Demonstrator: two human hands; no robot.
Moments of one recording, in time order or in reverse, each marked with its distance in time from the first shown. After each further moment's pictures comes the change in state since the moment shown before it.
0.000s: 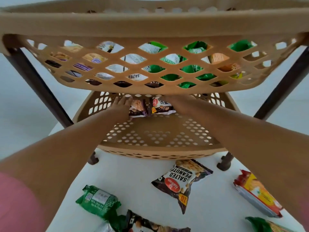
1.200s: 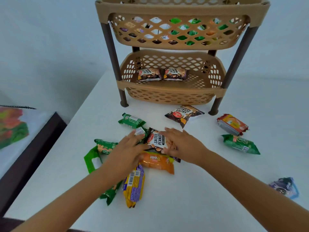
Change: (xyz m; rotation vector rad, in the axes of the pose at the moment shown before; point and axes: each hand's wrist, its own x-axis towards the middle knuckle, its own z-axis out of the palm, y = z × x) left_hand -0.377 0.029 0.101 -0.263 0.242 0.321; right_hand -0.312 -0.102 0.093 -0.005 -0.218 -0.180
